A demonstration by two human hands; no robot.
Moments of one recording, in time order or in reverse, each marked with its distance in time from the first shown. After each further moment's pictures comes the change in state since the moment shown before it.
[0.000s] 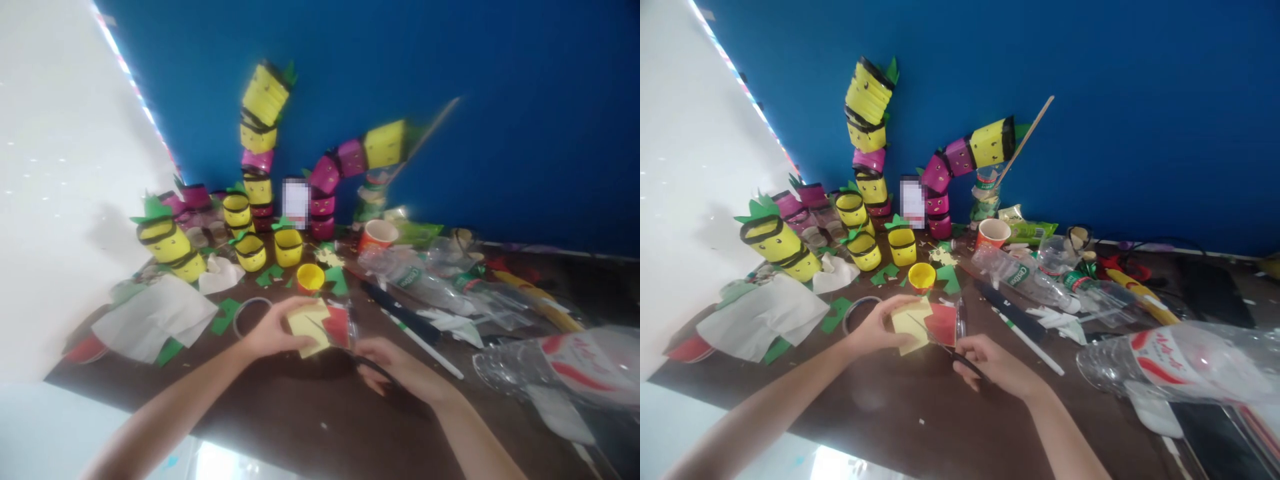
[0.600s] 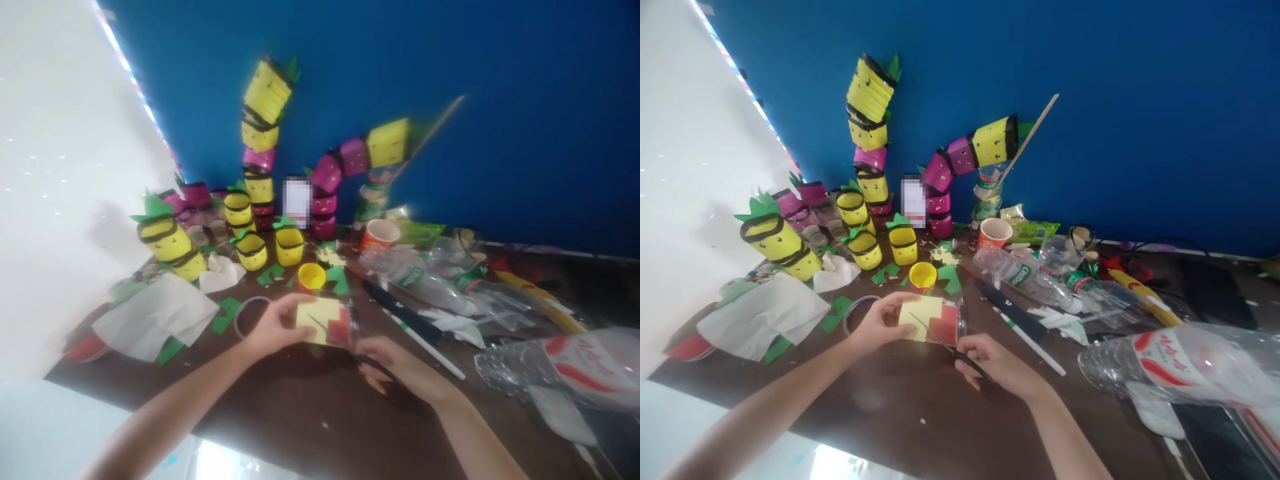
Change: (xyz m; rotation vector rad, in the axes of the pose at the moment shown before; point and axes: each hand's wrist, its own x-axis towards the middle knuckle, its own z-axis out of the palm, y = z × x) left_hand -0.001 -0.002 0.004 -0.085 0.095 -0.029; right_hand 0.000 -0.002 0.000 0.008 -0.014 -0.030
